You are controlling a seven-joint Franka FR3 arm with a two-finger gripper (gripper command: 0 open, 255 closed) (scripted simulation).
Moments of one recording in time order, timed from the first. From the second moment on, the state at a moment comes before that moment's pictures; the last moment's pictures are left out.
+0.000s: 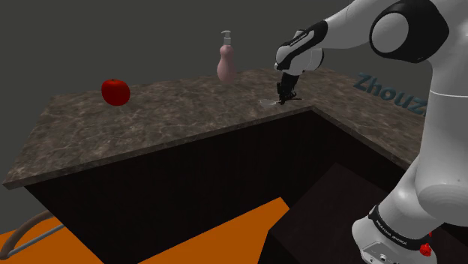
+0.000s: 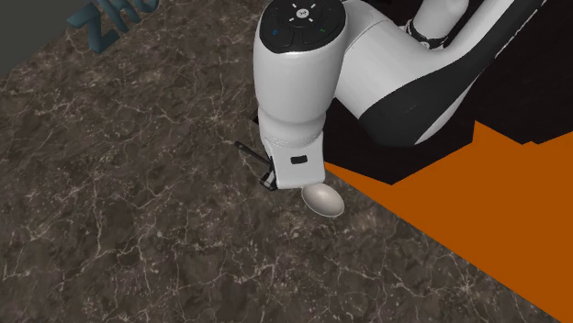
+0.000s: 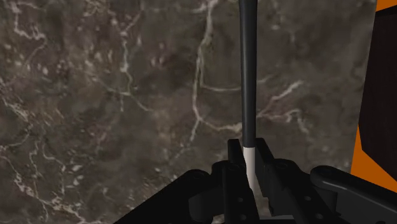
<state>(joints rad) 0.09 0.38 -0.52 -1.89 0.31 2.31 -1.90</state>
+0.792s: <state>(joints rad) 0.11 0.33 -0.54 -1.86 0.27 2.24 -1.87</state>
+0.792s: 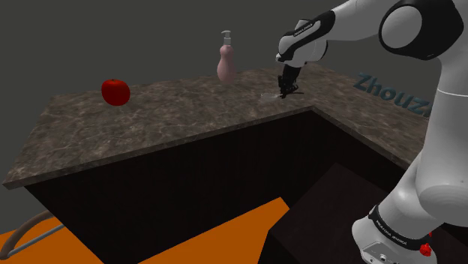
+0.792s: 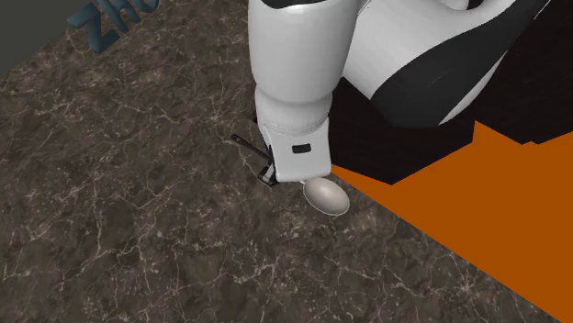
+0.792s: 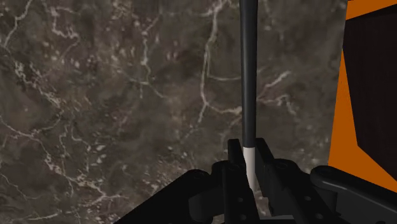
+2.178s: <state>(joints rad) 0.13 0.24 -0.57 -1.69 0.19 1.99 -1.81</state>
